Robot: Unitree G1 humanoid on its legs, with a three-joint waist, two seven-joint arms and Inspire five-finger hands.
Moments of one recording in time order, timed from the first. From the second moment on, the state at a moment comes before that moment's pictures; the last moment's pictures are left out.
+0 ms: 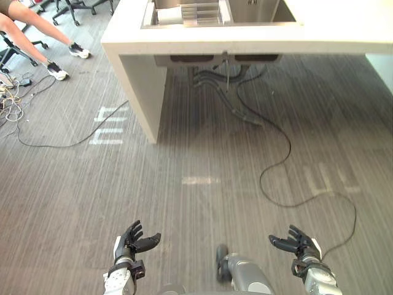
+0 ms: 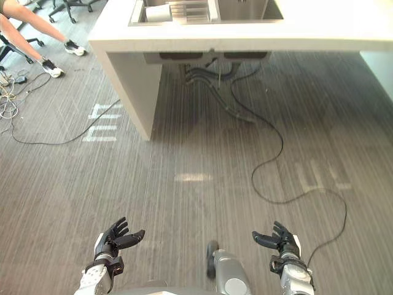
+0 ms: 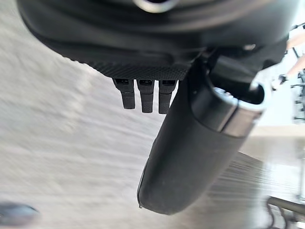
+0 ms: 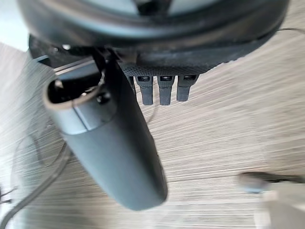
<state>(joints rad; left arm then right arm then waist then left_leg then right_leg) 0.15 0.13 0.11 0.69 -0.25 -0.14 0.07 0.07 -0.22 -0.22 0.86 0.21 -0.09 -0.02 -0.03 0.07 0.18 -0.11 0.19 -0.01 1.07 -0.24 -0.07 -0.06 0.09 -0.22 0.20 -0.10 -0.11</state>
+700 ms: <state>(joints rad) 0.17 0.12 0.00 -0.24 -0.29 -0.19 0.13 0.13 -0.11 -0.22 0.84 0.19 -0.09 -0.01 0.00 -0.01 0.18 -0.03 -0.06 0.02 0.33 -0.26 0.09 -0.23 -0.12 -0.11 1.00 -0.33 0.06</state>
